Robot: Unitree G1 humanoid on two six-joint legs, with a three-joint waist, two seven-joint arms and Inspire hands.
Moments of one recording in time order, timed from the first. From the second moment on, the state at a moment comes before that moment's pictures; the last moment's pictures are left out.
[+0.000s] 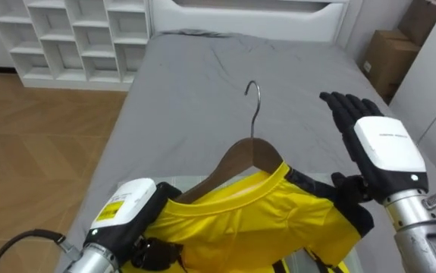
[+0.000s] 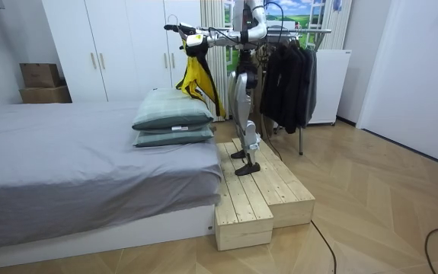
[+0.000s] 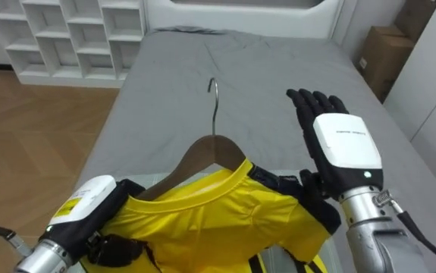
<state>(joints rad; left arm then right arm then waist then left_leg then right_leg) 0.12 0.47 -0.21 -0.16 0.56 -0.07 -0.10 -0.13 -0.54 0.14 0.11 -0.81 -0.07 -0.22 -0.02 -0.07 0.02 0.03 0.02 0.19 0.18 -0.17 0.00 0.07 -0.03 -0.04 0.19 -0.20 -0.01</state>
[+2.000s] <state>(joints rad) 0.10 0.48 -0.11 -0.17 0.60 -0.07 -0.11 -0.30 -0.72 -0.04 0.31 -0.18 -0.05 0.44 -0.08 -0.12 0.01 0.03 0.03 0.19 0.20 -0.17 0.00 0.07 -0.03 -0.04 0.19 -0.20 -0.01</state>
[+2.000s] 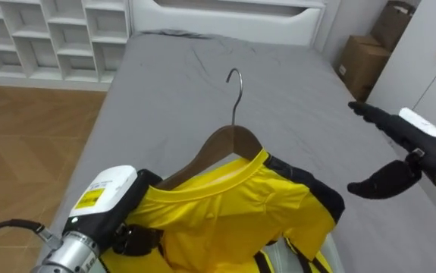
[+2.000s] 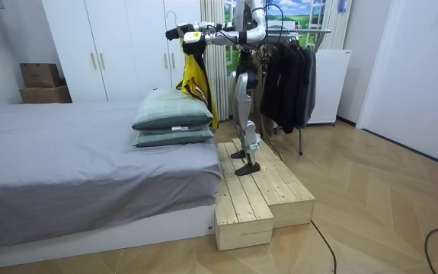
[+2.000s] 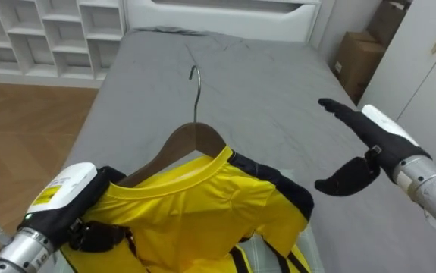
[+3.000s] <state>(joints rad) 0.10 0.47 -0.12 -0.17 0.60 -0.07 -0.13 -0.29 -0.67 -0.02 0.37 -0.31 -0.02 0.65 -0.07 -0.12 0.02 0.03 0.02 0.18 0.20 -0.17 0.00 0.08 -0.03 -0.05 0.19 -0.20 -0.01</state>
